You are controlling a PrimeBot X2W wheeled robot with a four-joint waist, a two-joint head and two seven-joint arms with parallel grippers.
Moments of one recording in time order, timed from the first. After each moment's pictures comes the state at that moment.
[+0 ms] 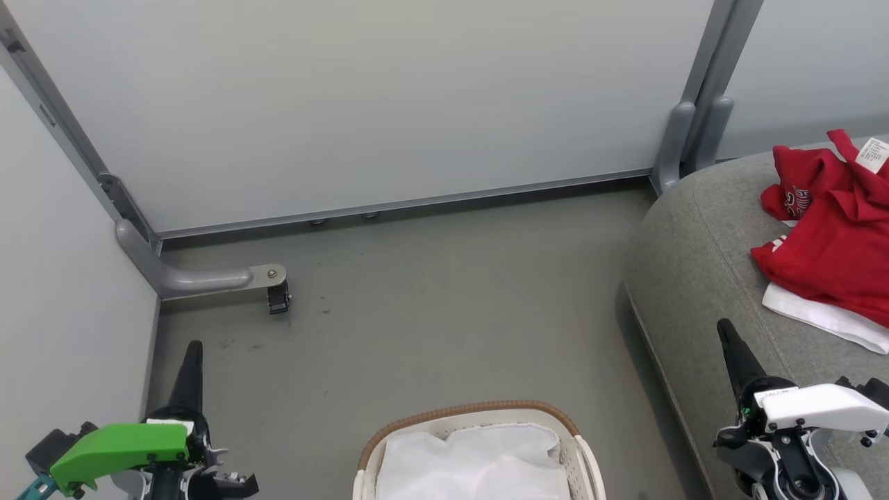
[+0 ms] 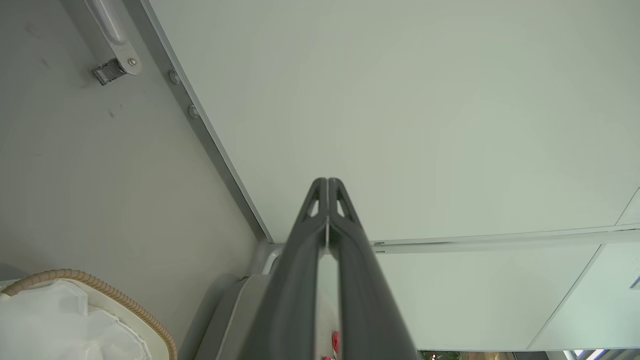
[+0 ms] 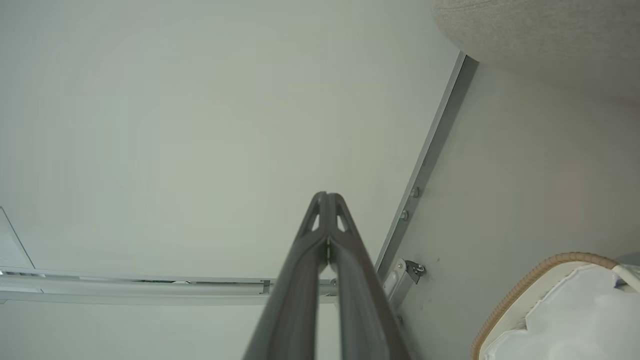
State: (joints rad) left arm -0.07 0.05 0.09 0.25 -1.46 -0.12 0.07; right arm -0.10 -0.05 -0.10 0.26 1.45 0.13 0.07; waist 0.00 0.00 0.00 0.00
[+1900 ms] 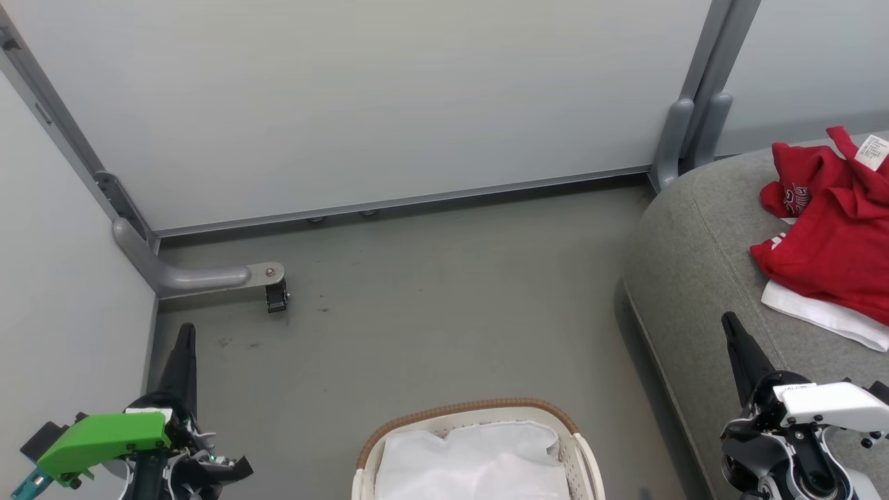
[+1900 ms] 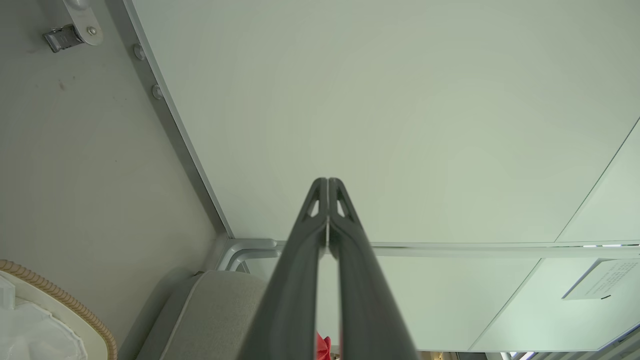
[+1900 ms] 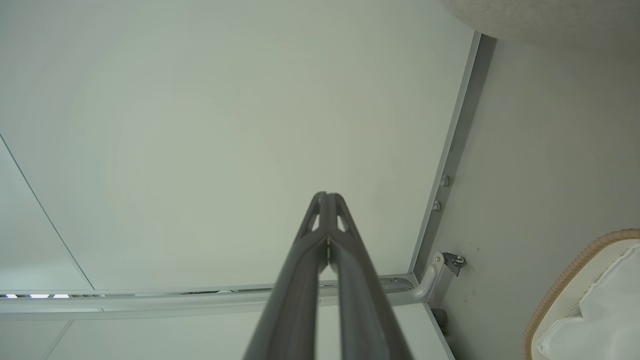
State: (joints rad) left arm -0.10 0.05 0.11 0.25 -1.61 -0.13 0.11; right arm -0.10 -0.05 -0.11 0.25 1.61 0.13 0.12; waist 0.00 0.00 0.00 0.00
